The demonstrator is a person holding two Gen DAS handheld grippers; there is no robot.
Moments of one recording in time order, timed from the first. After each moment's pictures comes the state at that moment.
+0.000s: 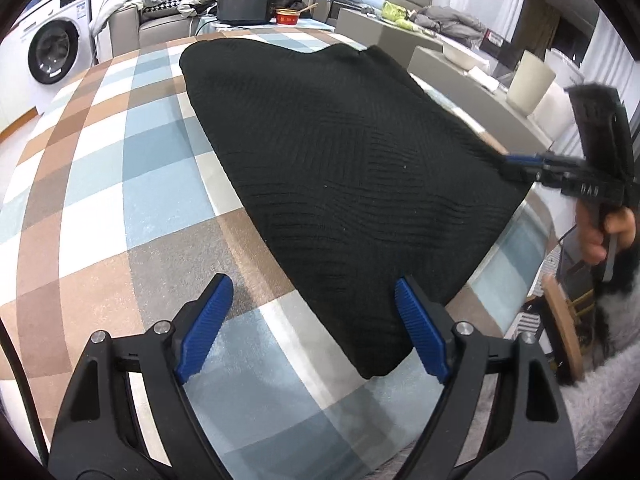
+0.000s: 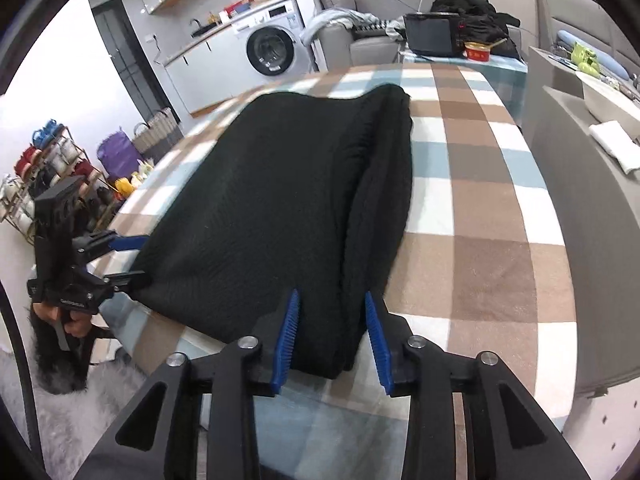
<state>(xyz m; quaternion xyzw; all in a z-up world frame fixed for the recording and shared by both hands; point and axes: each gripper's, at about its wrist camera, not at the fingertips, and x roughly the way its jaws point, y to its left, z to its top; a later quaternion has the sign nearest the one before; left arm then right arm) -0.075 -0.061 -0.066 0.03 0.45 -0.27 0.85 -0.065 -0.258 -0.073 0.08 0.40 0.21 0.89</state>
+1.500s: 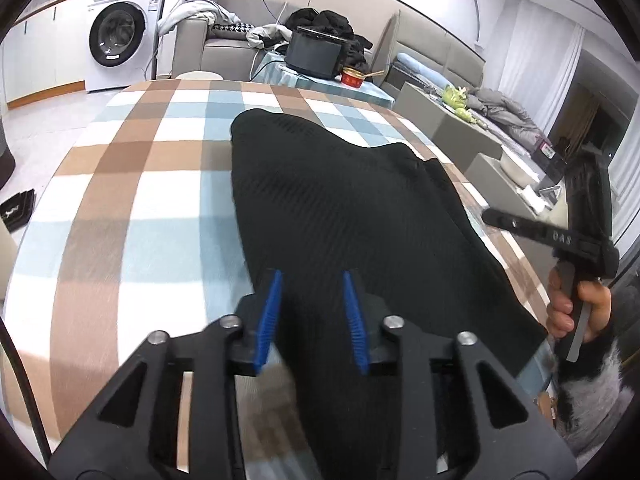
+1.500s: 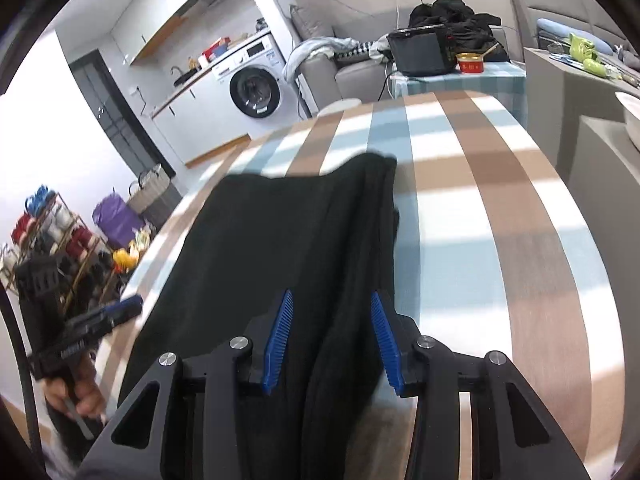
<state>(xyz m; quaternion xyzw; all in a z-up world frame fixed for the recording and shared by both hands) 0.019 -0.019 -0.033 -0.08 0.40 -0.19 0.90 0.066 -0.232 -0.049 0.16 0.36 0.18 0.90</state>
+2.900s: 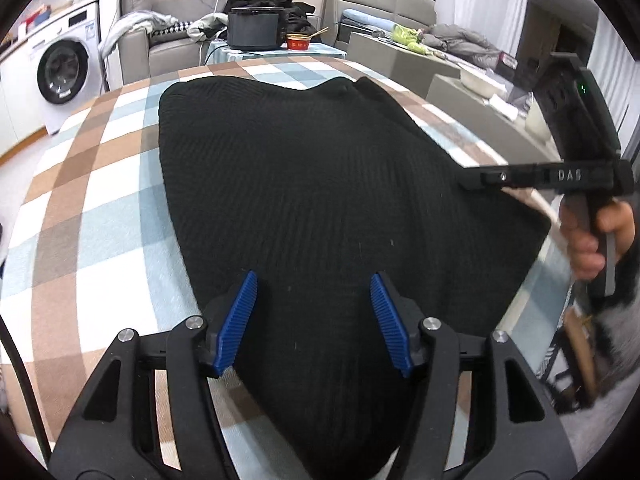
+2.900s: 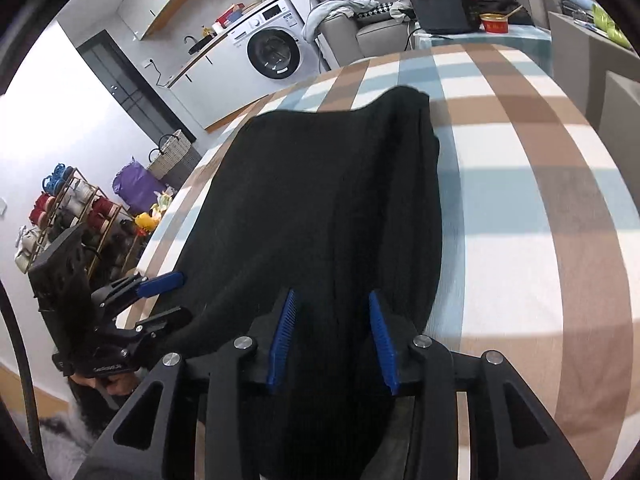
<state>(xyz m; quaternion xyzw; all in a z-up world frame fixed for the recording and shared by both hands) -0.027 -0.069 -0.059 0.04 0.41 -0.25 0.87 0.021 -0.214 -0.072 0.16 0.42 0.25 0.86</state>
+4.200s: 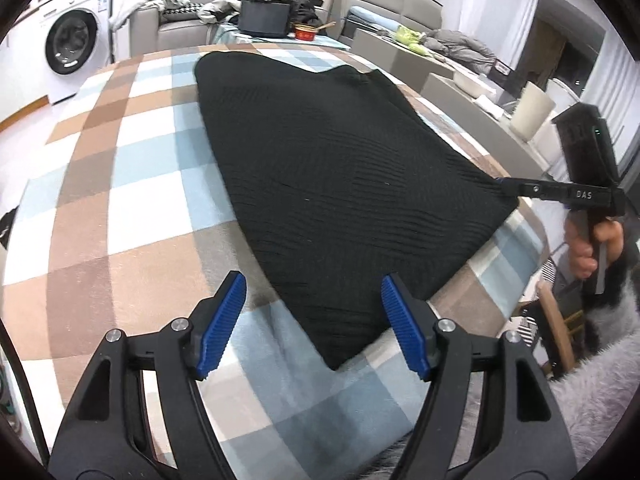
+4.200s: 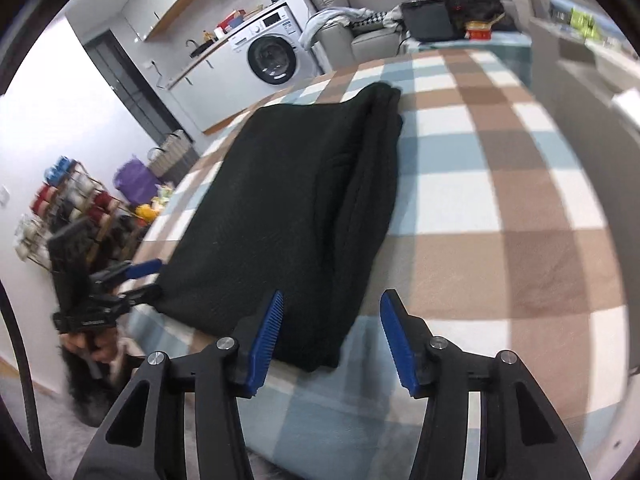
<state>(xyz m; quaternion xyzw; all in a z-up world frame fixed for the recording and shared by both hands) -0.083 -0.015 -0.053 -0.01 0.44 -0.26 0.86 -0.053 -0.246 -0.075 0.17 0.41 0.24 0.86</state>
